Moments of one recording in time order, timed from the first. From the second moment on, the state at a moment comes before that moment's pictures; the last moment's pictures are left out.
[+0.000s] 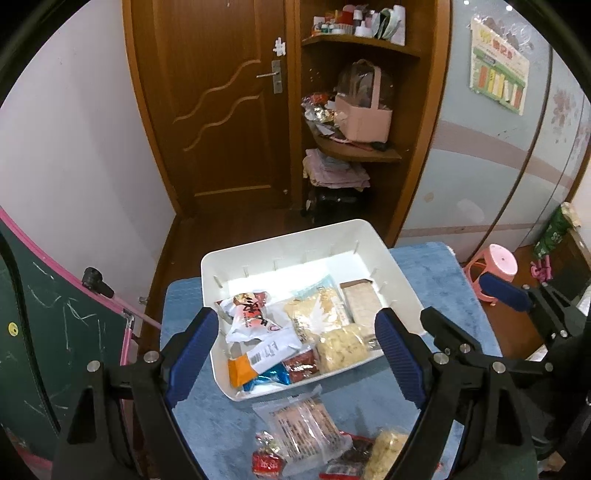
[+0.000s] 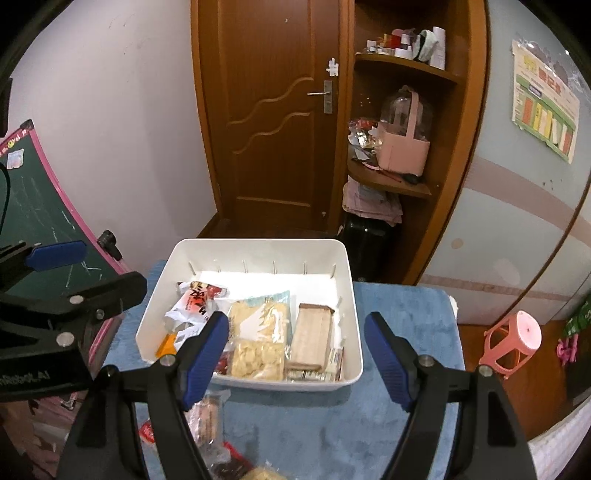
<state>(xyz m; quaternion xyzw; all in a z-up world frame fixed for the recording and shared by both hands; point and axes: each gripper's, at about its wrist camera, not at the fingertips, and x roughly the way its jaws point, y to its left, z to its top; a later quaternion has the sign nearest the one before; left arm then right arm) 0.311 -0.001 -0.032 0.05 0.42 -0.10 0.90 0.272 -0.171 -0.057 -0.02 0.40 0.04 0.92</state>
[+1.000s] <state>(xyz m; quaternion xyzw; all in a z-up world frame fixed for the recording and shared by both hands) 0.177 -0.035 -0.028 0.04 0.40 -0.19 0.90 0.095 -0.211 -0.045 0.03 0.38 -0.04 0.92</state>
